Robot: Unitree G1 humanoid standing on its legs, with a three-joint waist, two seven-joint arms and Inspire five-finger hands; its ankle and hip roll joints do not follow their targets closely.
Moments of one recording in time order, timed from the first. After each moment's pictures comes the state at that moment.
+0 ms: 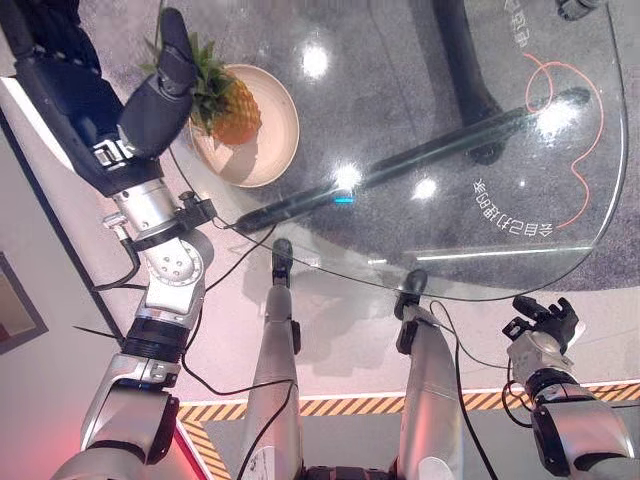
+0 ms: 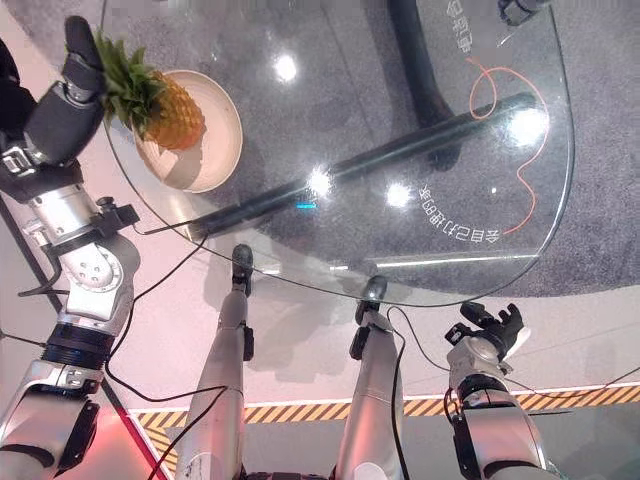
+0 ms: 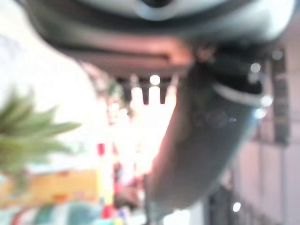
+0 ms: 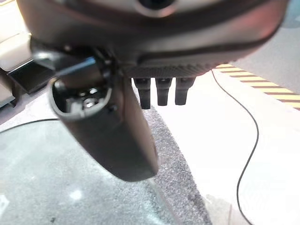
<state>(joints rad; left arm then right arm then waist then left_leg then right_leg) -0.65 0.53 -0.12 0.26 -0.27 -0.81 0.66 -0.57 -0.48 0.02 1.24 0.79 -0.18 -0.48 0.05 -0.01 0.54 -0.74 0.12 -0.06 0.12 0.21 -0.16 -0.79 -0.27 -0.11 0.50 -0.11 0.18</state>
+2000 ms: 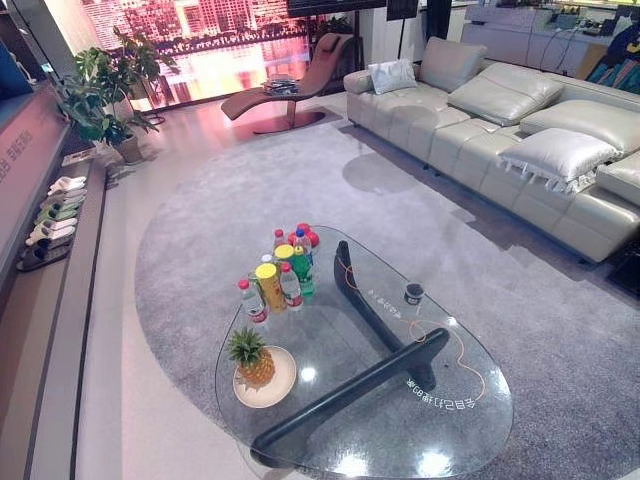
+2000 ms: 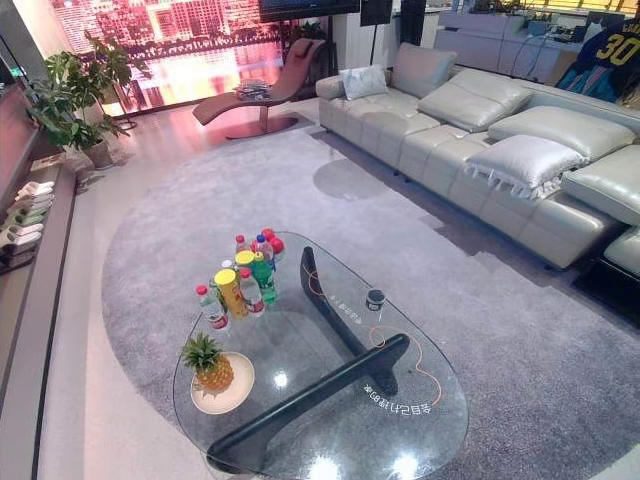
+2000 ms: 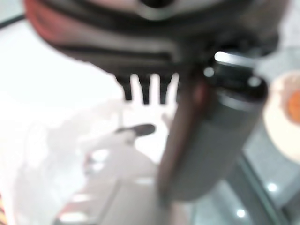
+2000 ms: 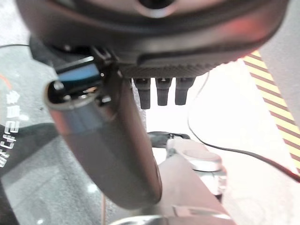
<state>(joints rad) -0.01 0.30 -0.11 1.34 -0.15 0.09 -0.17 0.00 -0.32 0.08 1.40 0.20 0.13 -0.01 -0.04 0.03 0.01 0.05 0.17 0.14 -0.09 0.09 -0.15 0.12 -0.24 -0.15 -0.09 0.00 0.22</state>
